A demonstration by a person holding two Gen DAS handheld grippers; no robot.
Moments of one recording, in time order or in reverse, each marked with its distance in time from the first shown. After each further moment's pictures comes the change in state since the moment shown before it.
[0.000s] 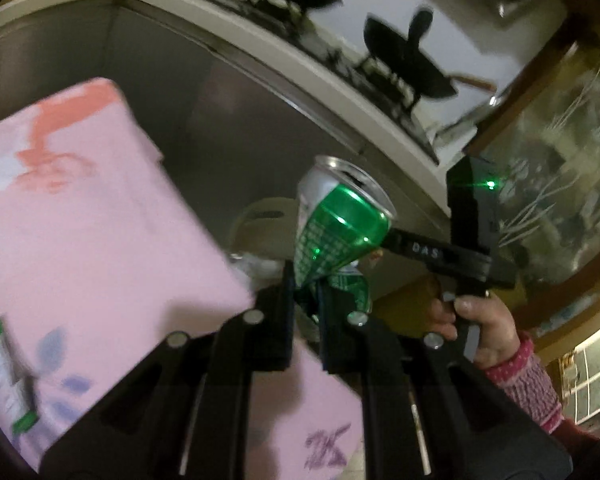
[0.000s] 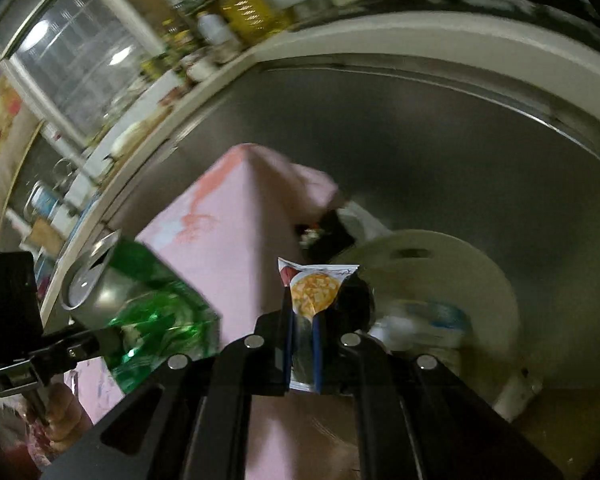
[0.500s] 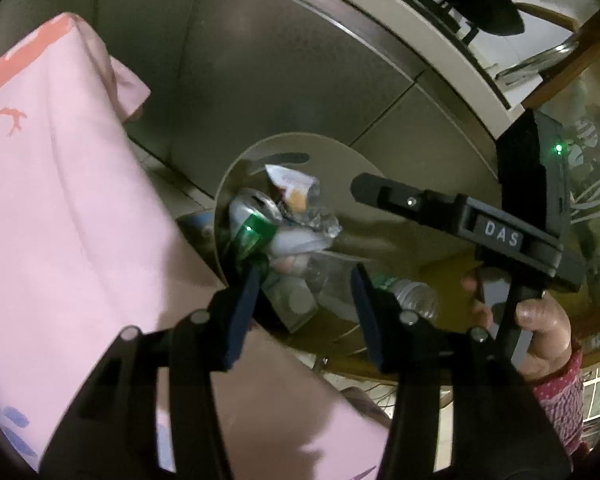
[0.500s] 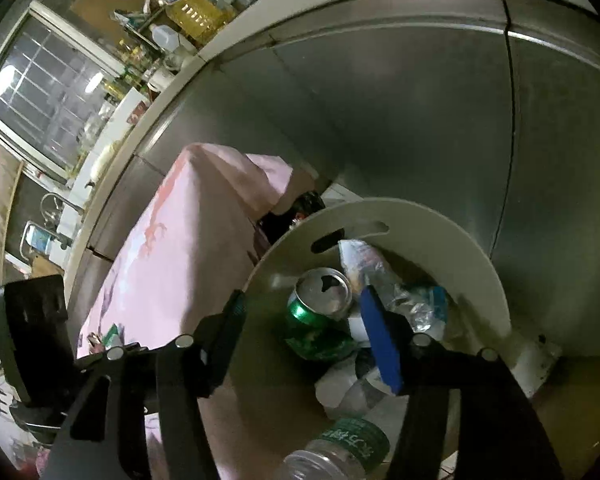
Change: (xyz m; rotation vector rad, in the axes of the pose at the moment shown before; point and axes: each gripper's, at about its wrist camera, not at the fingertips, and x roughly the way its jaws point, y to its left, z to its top) left arm 0.099 0.002 -0.001 -0.023 0.182 0.133; right arm 0.026 -0.063 -0.009 0.148 0.025 0.037
